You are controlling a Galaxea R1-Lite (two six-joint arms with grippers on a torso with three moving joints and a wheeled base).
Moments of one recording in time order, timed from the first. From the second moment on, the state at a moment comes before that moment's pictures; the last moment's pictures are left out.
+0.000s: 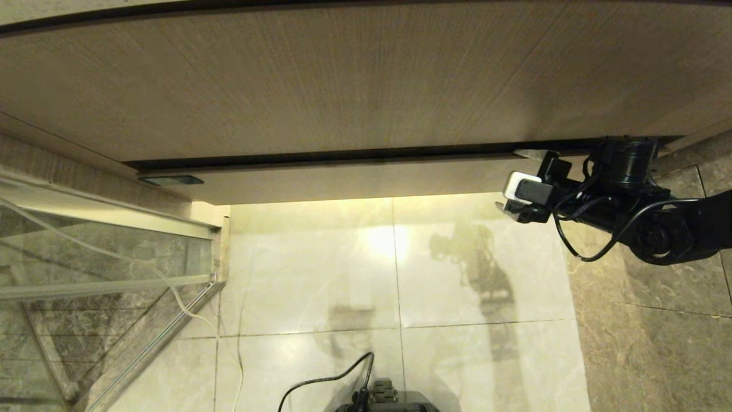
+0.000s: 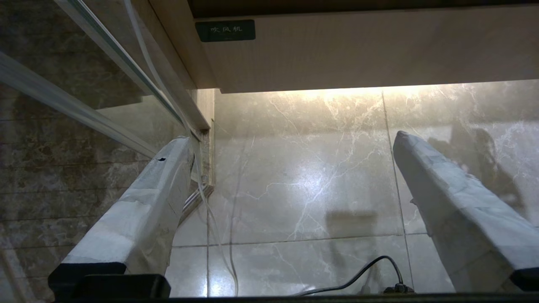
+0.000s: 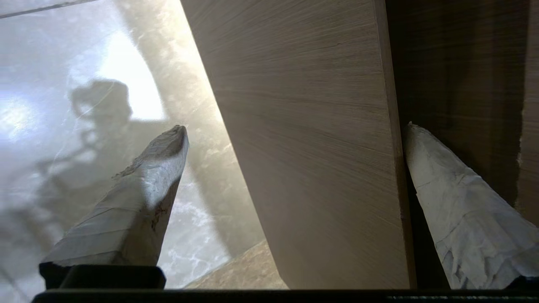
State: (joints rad) left arm 0.00 0.00 0.00 -0.23 0.00 -0.01; right arm 0.09 2.01 -1.11 -0.65 0.22 -1.30
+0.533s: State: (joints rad) left arm 0.00 0.00 0.00 -0.23 0.00 -0.01; right arm 0.09 2.00 -1.10 -0.56 0.21 -1.30
